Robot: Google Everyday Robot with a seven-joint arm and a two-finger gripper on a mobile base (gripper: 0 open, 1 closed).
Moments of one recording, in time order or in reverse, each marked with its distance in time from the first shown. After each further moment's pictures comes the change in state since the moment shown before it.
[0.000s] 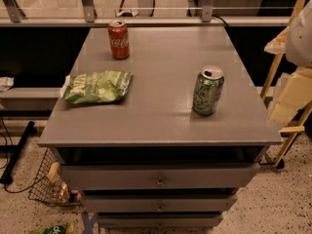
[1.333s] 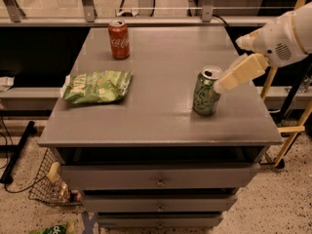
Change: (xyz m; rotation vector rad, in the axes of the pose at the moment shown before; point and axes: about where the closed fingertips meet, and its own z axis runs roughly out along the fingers) arm -0.057 -0.085 0.063 -0.002 -0.532 0.266
